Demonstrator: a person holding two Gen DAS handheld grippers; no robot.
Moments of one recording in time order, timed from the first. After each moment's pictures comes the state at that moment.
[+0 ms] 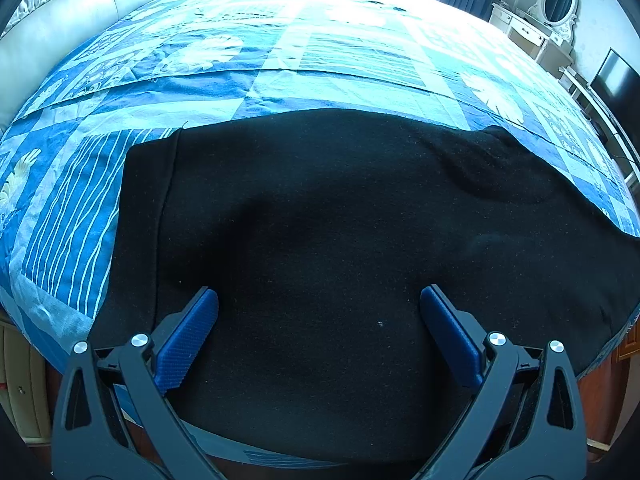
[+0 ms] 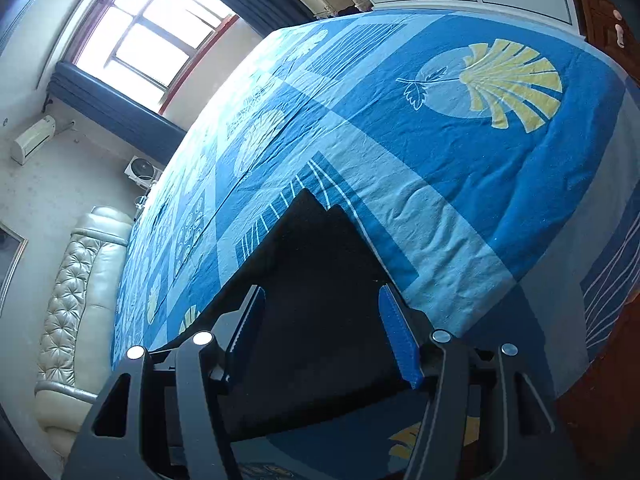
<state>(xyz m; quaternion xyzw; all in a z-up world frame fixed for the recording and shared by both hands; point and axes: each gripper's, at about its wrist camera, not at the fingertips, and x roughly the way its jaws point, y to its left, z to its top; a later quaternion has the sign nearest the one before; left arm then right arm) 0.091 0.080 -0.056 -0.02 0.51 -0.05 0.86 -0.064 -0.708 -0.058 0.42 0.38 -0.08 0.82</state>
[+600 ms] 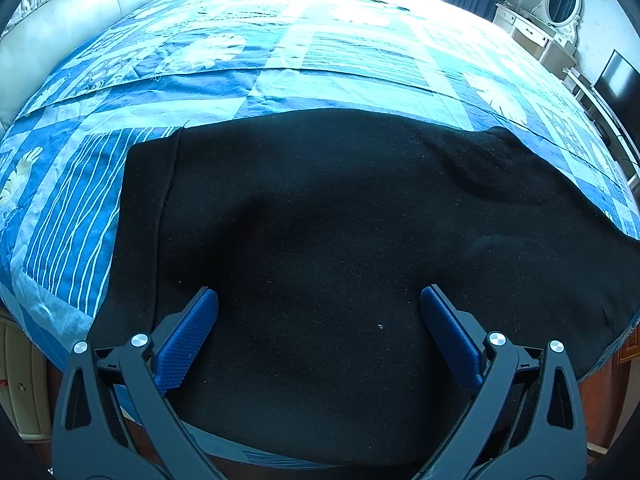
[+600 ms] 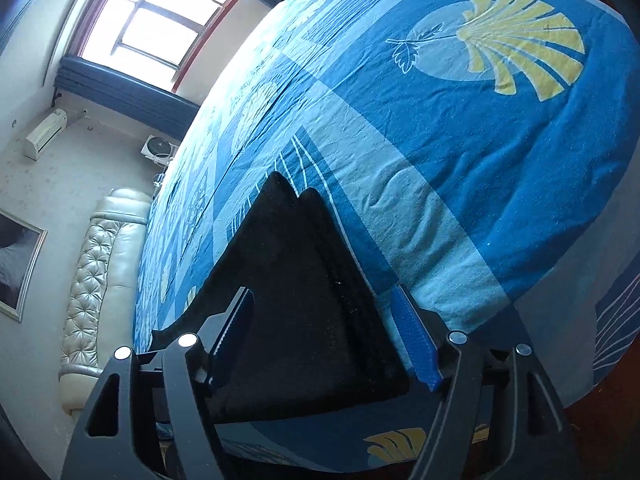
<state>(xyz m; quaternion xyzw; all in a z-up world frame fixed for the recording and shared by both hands) 0.092 0.078 -0.056 -0.02 0.51 -0.04 0.86 -0.057 -0.715 -0.090 0.45 0.43 0.02 0.78</state>
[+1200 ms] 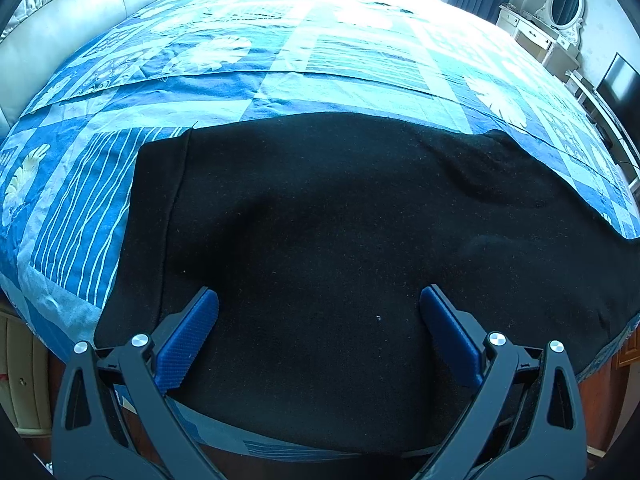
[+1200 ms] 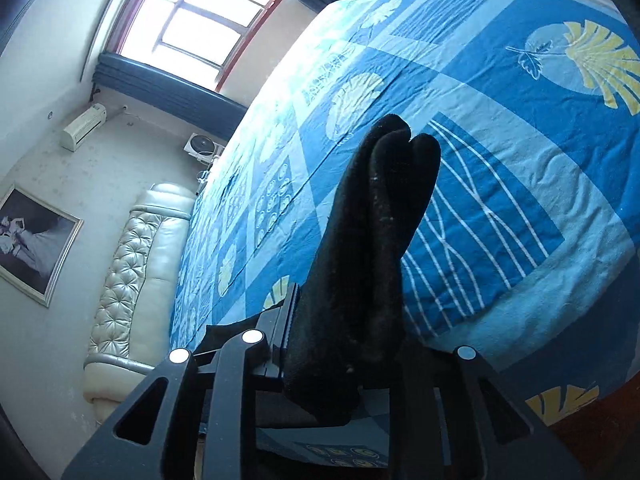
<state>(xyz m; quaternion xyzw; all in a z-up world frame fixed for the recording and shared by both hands) 0.084 0.079 -0.047 -0.02 0.51 -0.04 0.86 -0.036 -0.630 -0.007 0.45 0.36 0.06 0.82</state>
